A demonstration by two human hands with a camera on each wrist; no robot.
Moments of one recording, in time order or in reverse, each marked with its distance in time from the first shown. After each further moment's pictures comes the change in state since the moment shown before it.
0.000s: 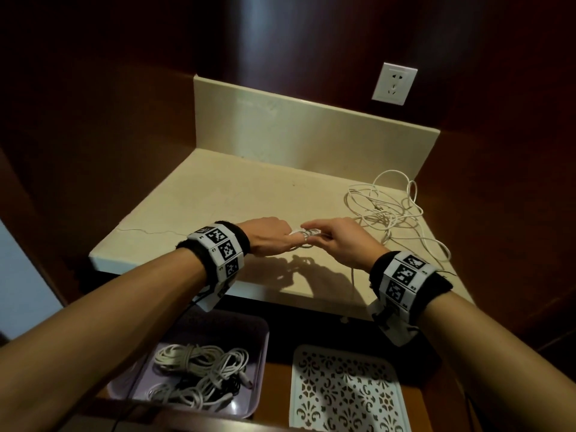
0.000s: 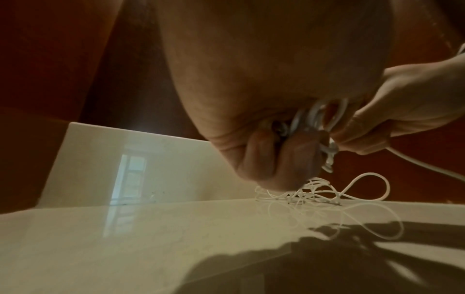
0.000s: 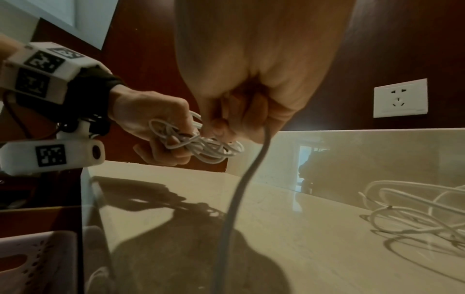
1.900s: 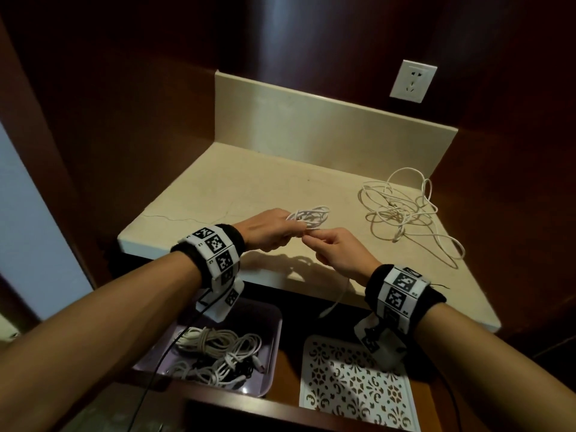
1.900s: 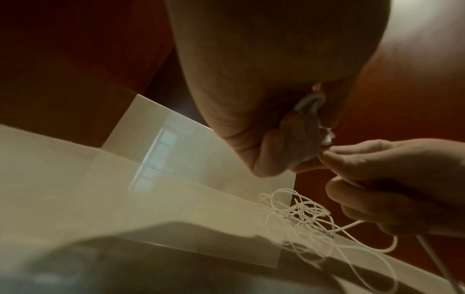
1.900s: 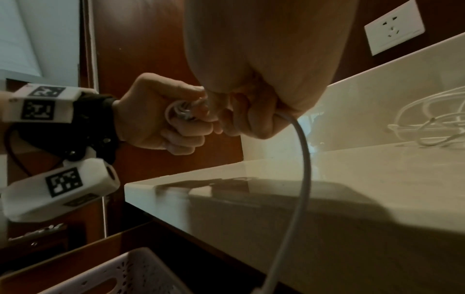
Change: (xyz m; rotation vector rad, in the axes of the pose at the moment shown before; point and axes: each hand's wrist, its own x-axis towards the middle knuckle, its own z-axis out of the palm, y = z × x) left_hand -0.041 -0.017 0.006 -0.773 0.066 0.081; right_hand -0.008 -0.015 0.050 0.696 0.029 0.078
